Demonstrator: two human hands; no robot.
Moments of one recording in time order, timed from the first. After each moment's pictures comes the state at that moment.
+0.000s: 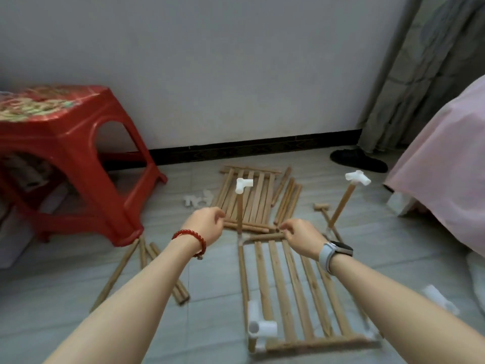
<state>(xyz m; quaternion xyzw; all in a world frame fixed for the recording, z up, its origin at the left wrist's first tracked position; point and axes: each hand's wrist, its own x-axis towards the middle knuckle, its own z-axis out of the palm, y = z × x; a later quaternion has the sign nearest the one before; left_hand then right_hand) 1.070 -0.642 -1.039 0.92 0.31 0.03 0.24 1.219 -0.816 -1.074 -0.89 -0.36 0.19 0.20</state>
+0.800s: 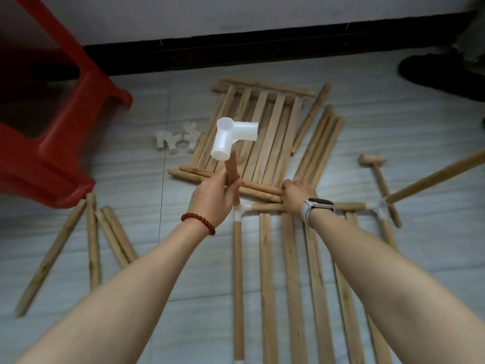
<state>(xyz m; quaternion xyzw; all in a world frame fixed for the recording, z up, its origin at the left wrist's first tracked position) 1.212 -0.561 -1.245 0.87 0.33 0.10 0.35 1.383 -0.669 -1.335 -0.90 -0.34 0.28 0.02</state>
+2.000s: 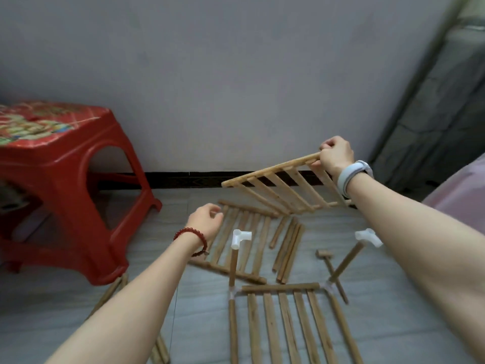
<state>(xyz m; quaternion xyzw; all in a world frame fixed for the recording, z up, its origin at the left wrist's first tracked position) 1.158 -0.545 -1.023 0.82 0.39 0.13 0.40 1.390 -0.679 -0.922 -0.86 -0.15 0.00 0.49</state>
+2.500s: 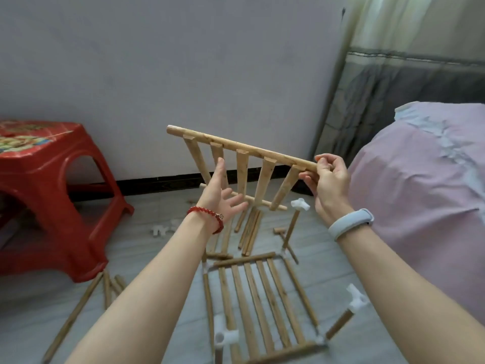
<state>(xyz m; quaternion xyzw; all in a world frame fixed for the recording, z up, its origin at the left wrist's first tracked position) 1.117 -0.712 -0.905 0.36 0.23 0.13 0.90 1.222 -0.868 -0.878 -0.60 -0.12 -0.01 0.79</state>
